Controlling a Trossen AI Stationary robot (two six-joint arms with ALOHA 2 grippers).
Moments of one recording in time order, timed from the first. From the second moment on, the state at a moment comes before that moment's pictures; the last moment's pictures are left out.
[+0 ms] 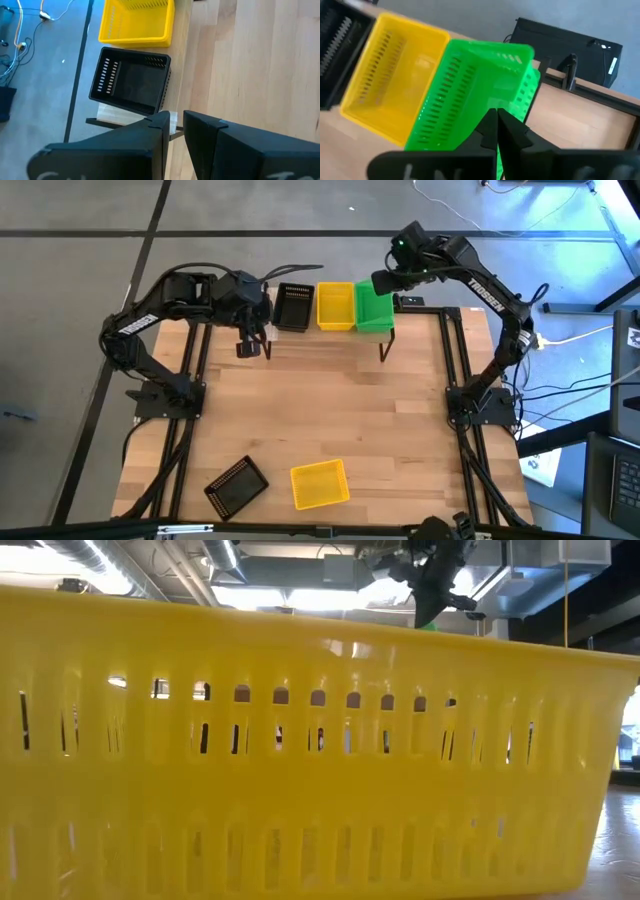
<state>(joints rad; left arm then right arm) 0.18 1.47 2.01 -1.42 -0.33 0.21 -0.73 1.67 1.92 -1.29 0.03 0.48</state>
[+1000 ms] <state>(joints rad) 0.16 1.47 2.01 -1.56 -0.29 0.04 -0.46 1.63 1.97 -1.41 -0.20 -0.20</state>
